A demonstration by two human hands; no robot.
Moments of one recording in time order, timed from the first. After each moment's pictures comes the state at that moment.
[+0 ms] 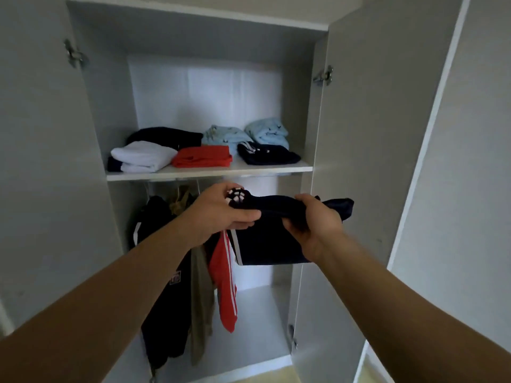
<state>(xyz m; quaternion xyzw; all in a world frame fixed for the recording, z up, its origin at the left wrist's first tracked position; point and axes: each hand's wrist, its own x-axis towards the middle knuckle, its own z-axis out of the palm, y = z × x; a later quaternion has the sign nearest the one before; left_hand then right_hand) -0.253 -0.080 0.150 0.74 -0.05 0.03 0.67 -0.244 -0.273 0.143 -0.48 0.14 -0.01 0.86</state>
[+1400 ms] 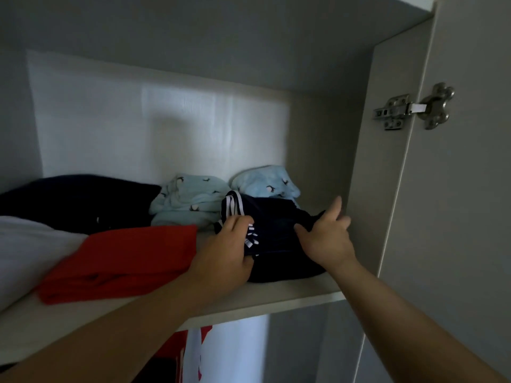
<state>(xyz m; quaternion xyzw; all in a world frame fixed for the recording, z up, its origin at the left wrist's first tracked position) 0.254 -0.048 0.154 0.89 -0.22 0.32 0.25 0.285 -0.260 0.192 -0.91 0.06 -0.23 0.34</state>
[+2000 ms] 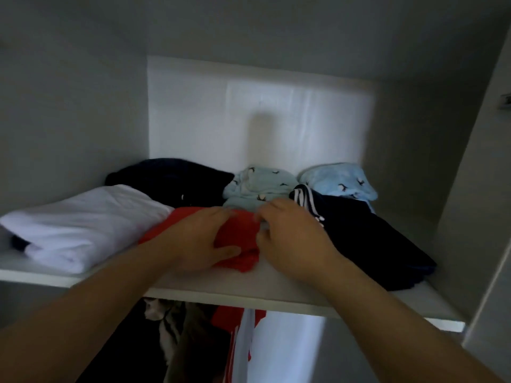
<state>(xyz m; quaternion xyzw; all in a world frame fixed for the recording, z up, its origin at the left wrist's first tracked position) 0.205 0.091 0.164 0.96 -0.09 0.24 0.09 0.243 -0.133 0.201 -0.84 -0.44 -0.29 0.14</state>
